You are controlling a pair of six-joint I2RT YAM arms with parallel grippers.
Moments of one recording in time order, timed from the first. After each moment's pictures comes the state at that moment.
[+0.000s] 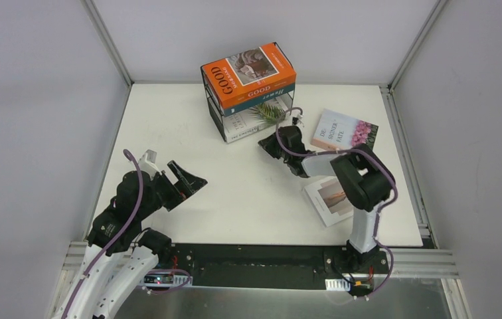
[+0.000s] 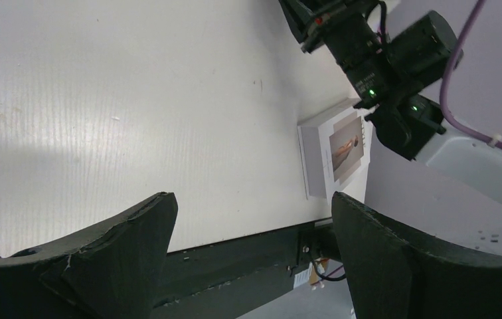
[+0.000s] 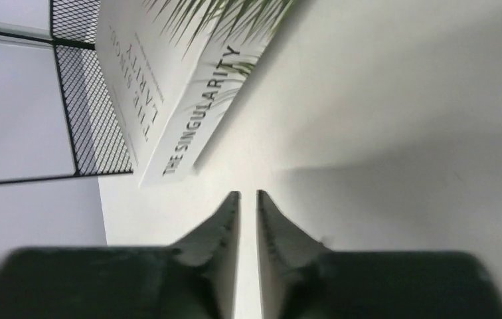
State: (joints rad) left arm -0.41 0.39 0.72 -0.81 0.10 -0.97; right arm 0.61 1.98 1.01 0.49 0.10 1.14
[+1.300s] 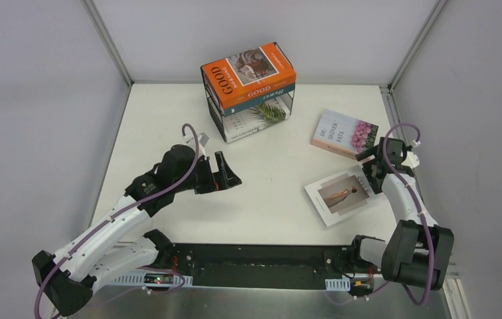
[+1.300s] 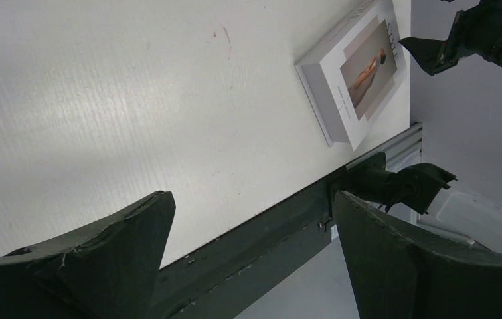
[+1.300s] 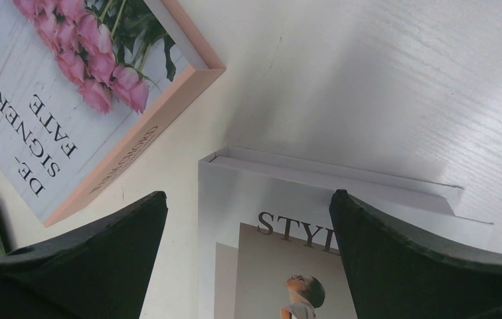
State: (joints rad) left arm -0.67 0.83 0.79 -0.53 0.14 -0.81; right arm -0.16 1.18 0.71 -0.47 0.22 0.91
